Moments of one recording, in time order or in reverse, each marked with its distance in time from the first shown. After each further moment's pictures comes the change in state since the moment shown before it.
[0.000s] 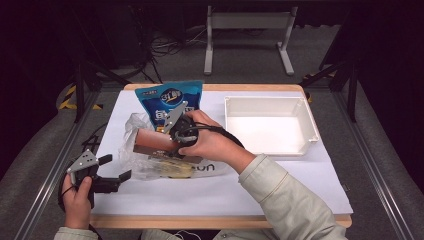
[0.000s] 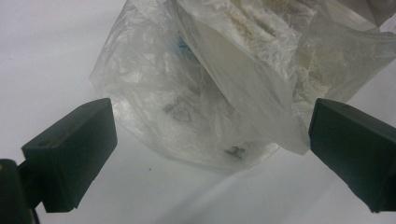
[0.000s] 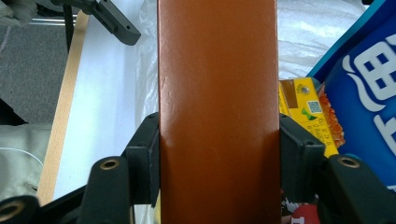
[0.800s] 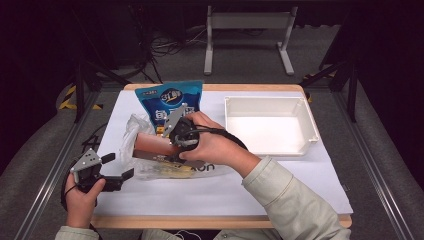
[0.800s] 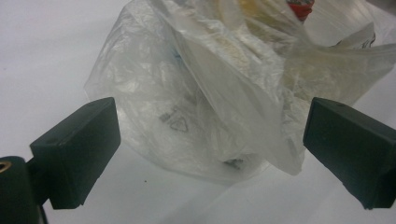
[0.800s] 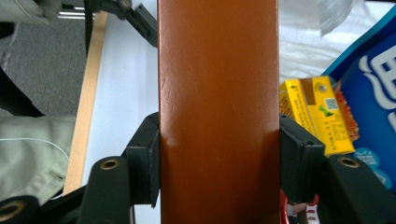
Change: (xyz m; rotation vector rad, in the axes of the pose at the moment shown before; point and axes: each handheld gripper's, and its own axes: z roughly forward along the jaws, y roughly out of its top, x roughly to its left) left arm -0.002 0.002 0.005 -0.019 0.005 0.005; right arm 0.016 0.007 -0.015 0.025 0.017 -0.010
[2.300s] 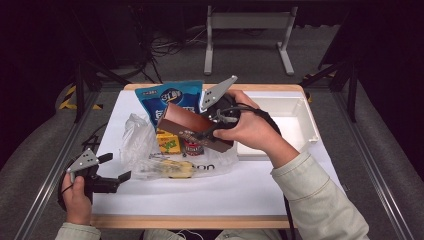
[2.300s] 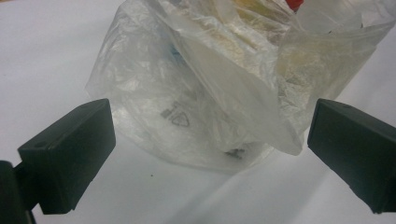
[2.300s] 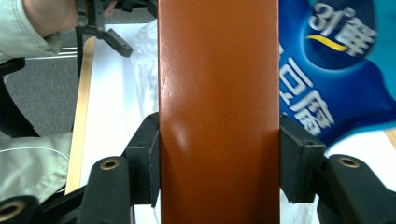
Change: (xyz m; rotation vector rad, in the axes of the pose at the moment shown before) left arm 0.004 0.001 -0.007 0.021 -0.035 0.066; right arm -0.027 -0.037 -0.090 -0.121 -0.075 0.097
